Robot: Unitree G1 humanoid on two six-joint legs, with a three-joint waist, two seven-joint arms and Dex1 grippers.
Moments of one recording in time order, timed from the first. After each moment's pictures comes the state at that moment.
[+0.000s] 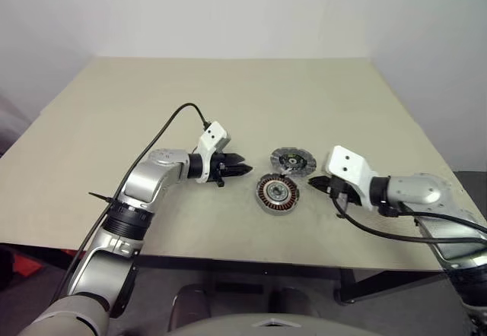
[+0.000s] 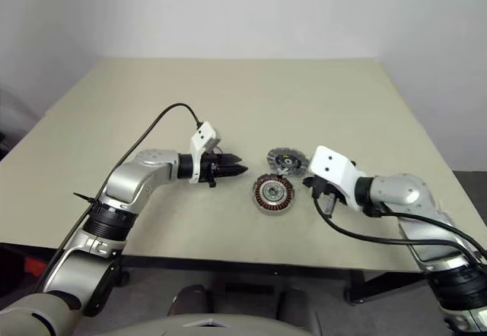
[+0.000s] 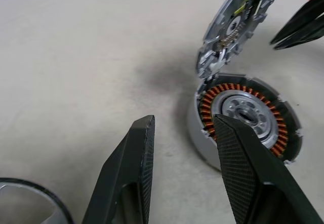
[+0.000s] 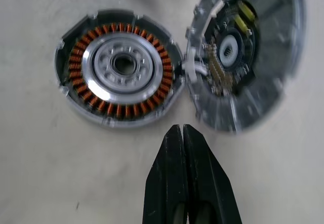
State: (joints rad) left arm -0.56 0.34 -0.20 0.06 -0.30 0.73 -0.89; right arm -0.16 -0.84 0.09 -0.33 0.12 0.46 0.94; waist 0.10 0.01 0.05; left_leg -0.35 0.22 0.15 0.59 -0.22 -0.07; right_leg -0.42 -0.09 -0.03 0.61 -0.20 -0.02
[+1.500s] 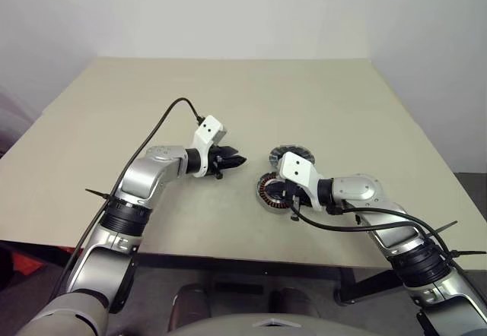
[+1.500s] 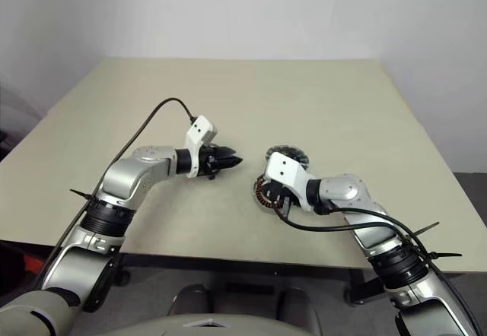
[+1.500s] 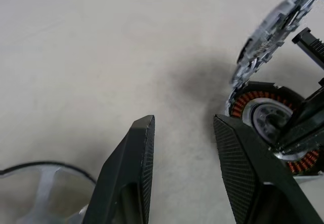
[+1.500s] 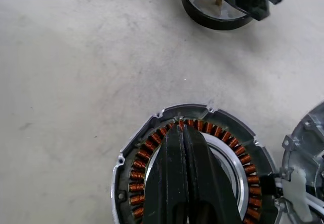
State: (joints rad) left arm -0.59 0.35 -0.19 0.06 -0.32 0.77 -0.78; right arm -0.29 -0.62 0.32 -0.21 0.09 0.40 0.93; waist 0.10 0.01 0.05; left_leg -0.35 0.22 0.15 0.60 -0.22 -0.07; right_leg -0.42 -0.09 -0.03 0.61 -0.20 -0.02
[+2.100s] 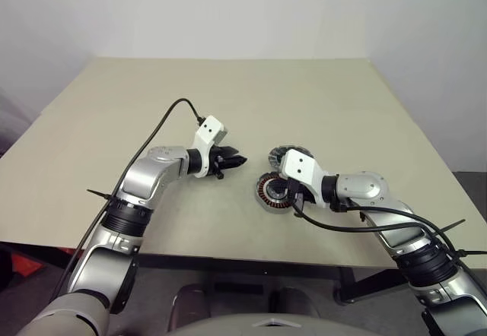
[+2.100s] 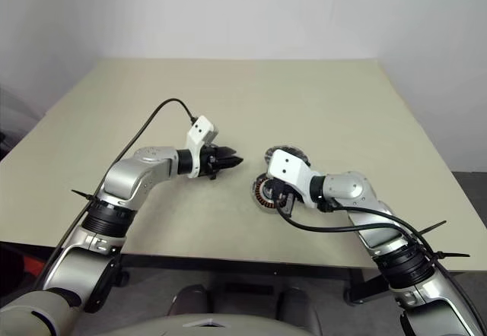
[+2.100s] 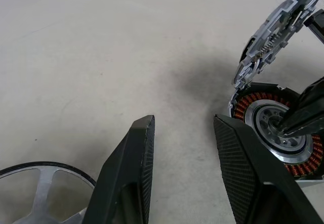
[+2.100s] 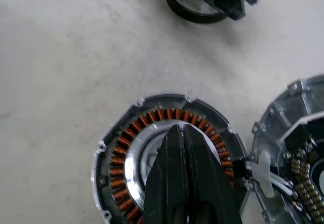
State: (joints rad) left arm -0.58 0.34 -0.19 0.06 -0.32 0.77 -0.76; right arm -0.28 -0.65 0.30 -0.24 0.06 0.42 0.90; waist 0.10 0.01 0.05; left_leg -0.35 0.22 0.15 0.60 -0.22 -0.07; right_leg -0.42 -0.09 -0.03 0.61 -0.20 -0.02
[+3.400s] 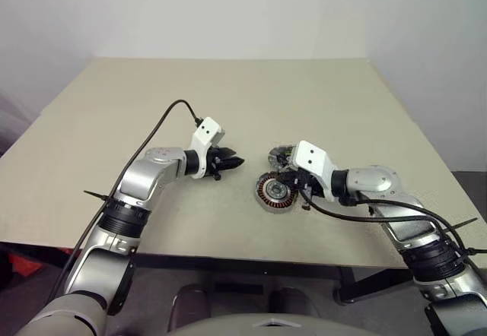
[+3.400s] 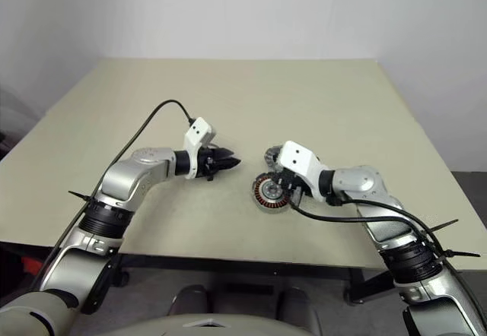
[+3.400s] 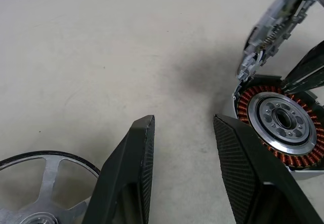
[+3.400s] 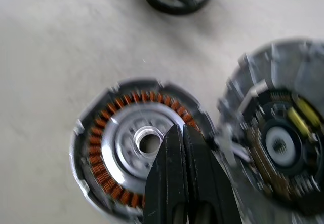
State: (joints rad) left arm -0.58 0.36 -0.19 0.07 -0.32 0.76 -0.77; right arm -0.30 -0.65 0.24 -0.24 0.10 0.47 0.94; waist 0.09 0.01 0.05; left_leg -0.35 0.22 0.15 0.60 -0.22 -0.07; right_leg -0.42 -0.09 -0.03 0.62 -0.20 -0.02
